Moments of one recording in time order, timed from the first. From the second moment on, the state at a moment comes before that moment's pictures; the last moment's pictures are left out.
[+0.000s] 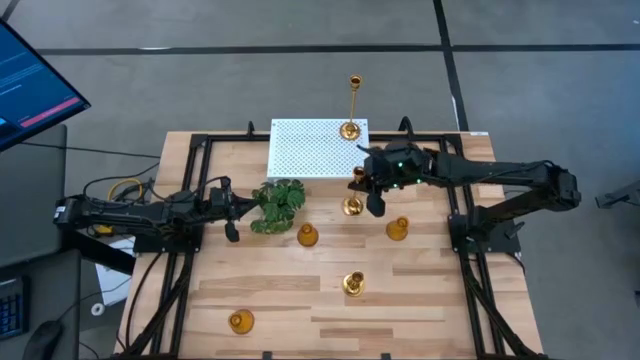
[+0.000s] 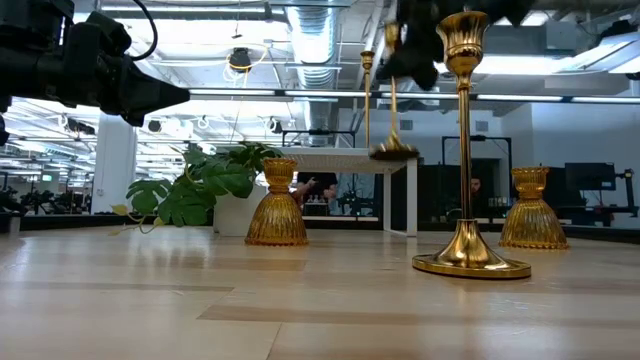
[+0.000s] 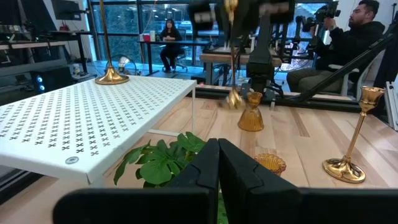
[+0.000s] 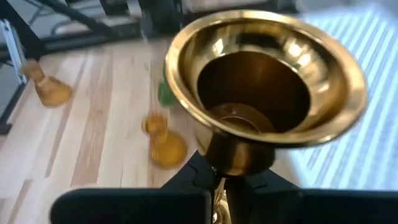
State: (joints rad) left arm 0.00 0.21 0.01 0.35 -0.24 0.02; right arm -0.21 1.26 1.00 -0.29 -0.13 0.01
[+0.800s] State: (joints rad) left arm 0.00 0.21 0.01 0.35 -0.24 0.02; right arm -0.51 1.26 1.11 -0.16 -0.14 -0.08
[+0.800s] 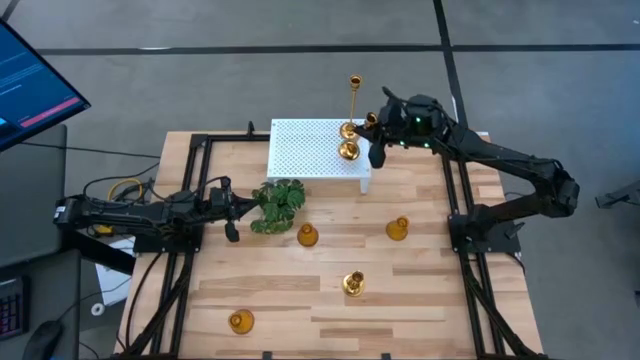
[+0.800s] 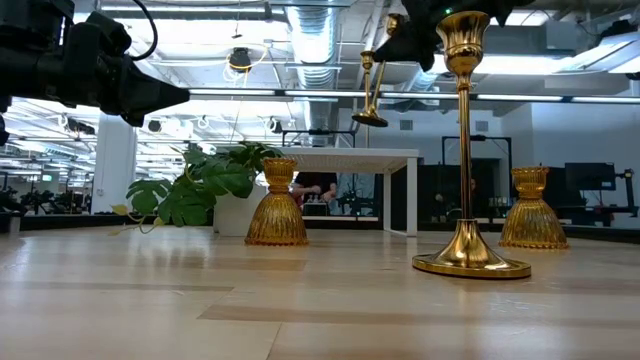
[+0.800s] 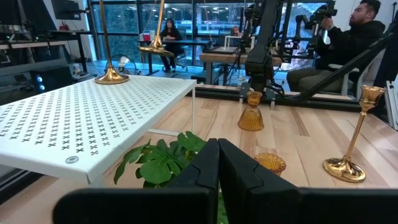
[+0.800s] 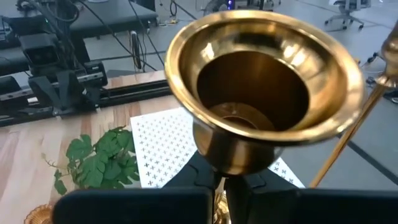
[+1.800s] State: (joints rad) left arm 0.00 0.21 0.01 0.36 -0.24 0.02; right arm -0.53 1.69 1.49 -0.35 -0.20 -0.16
